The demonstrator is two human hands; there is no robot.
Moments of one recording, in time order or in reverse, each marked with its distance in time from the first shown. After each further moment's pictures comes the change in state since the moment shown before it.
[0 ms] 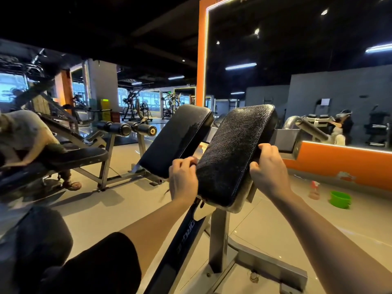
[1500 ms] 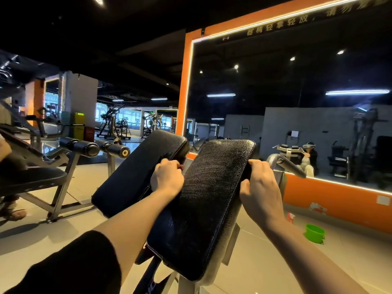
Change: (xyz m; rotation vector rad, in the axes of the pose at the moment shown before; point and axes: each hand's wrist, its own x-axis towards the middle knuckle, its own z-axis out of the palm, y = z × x) left_hand 0.126 0.051 0.054 0.207 -0.176 -0.065; right_hand 0.075 0.033 0.001 -0.050 0.216 -0.190
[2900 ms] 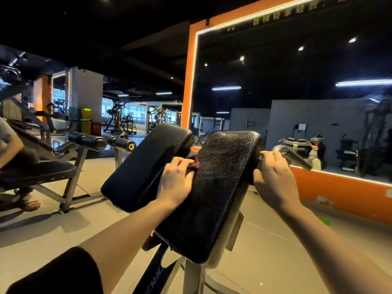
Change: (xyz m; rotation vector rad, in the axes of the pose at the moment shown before) left_hand -0.042 -0.020 0.000 -0.132 0.028 0.326; right_hand 0.008 0.026 -0.009 -0.090 -0.094 -0.032
